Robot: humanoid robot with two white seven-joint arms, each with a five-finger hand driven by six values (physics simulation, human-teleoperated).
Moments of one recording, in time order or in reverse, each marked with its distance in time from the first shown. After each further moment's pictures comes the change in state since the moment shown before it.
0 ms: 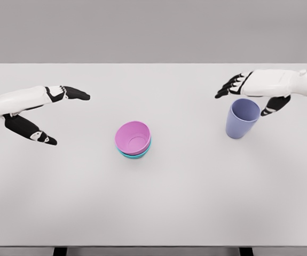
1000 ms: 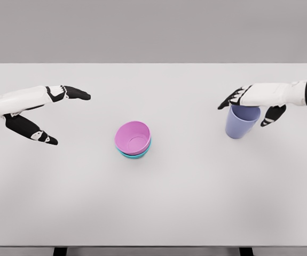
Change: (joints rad) left arm 0.003 -0.006 0.005 0.000 -0.003 0.000 0.000; right arm 0.000 0.051 0.083 0.131 0.015 0.000 0.000
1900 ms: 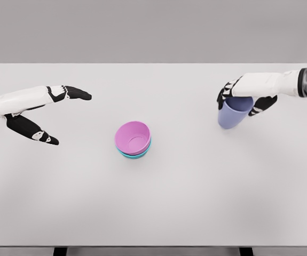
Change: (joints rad) left arm 0.000 -0.005 0.000 -0.002 0.000 0.000 0.000; right arm -0.041 0.043 -0.013 -0.002 -0.002 0.000 -0.001
